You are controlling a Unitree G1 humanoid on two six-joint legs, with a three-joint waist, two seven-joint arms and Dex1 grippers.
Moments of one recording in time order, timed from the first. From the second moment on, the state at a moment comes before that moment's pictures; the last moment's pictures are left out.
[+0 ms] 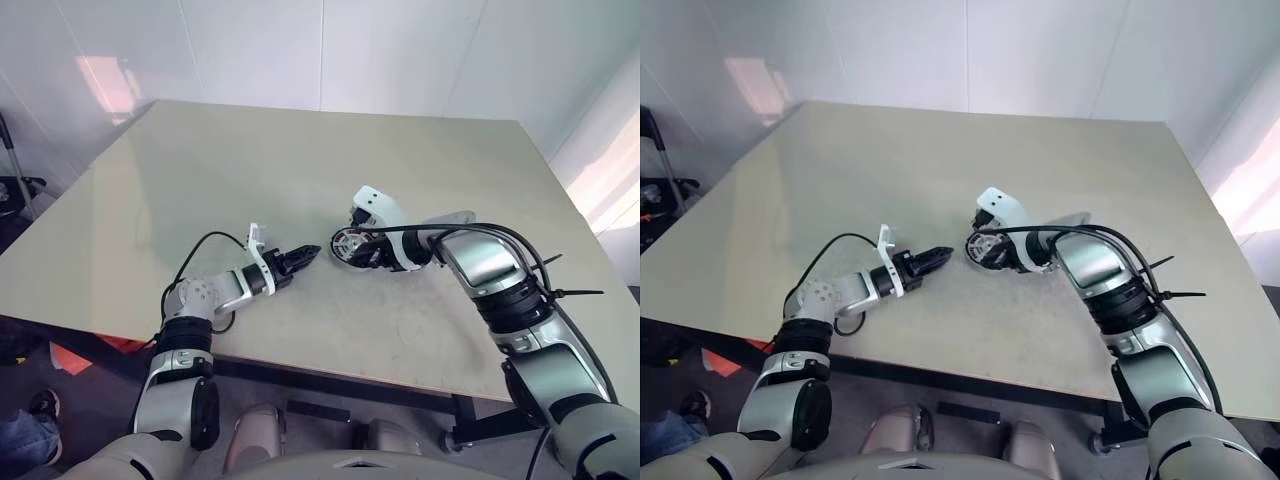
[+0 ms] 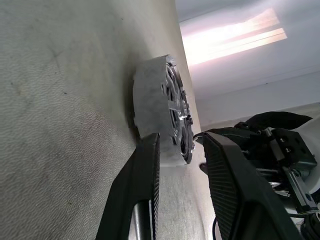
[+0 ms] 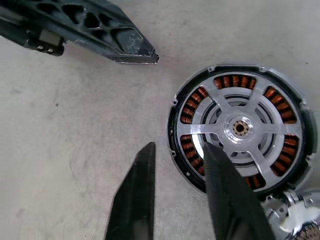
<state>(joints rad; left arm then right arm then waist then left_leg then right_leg) -0.54 0.10 0.31 0.49 -0.78 1.06 -0.61 -0.69 -0.53 0.34 -0.08 0.06 1.08 1.00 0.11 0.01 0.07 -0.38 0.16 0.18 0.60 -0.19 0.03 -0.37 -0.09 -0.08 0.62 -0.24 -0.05</state>
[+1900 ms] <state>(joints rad) -0.54 0.17 0.16 0.50 -0.68 1.10 -0.68 -0.60 0.09 -0.95 0.19 0.73 1.24 -0.04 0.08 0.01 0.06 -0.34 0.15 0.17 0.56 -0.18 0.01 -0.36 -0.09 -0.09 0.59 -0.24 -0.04</state>
